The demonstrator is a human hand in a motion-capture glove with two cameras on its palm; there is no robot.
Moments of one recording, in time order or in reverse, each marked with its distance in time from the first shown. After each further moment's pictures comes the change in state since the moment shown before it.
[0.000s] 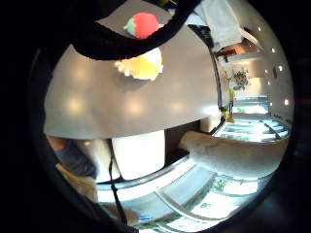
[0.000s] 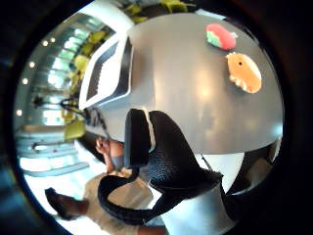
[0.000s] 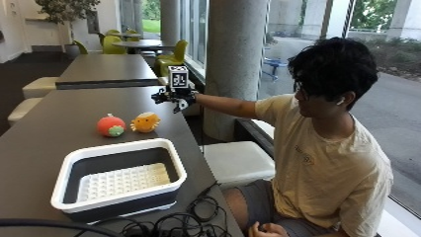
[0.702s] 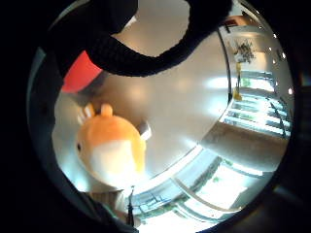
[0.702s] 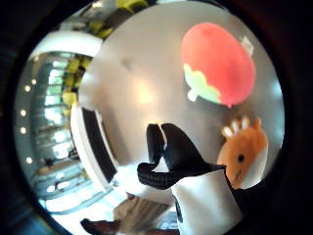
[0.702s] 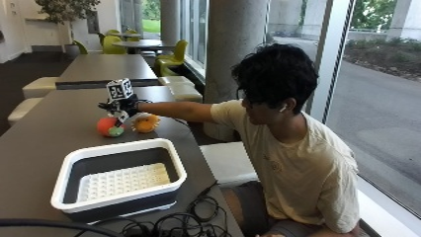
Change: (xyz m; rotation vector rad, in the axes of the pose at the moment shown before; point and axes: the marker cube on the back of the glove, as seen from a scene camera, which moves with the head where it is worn) arm 0.065 -0.242 0.075 -0.169 -0.078 0.176
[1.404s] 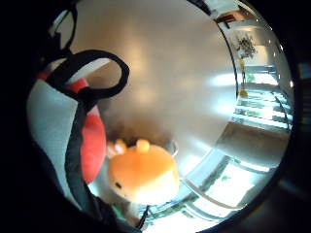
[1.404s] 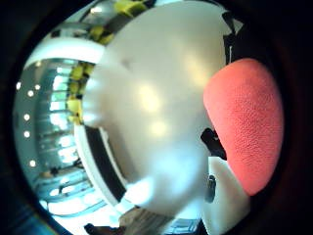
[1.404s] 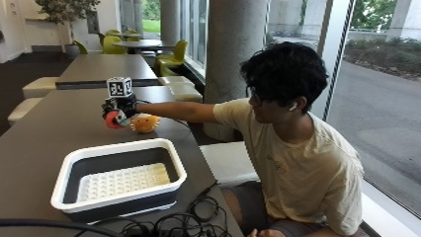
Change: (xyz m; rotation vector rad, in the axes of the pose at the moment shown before) arm -0.047 -0.022 0.001 0.063 -0.129 -0.027
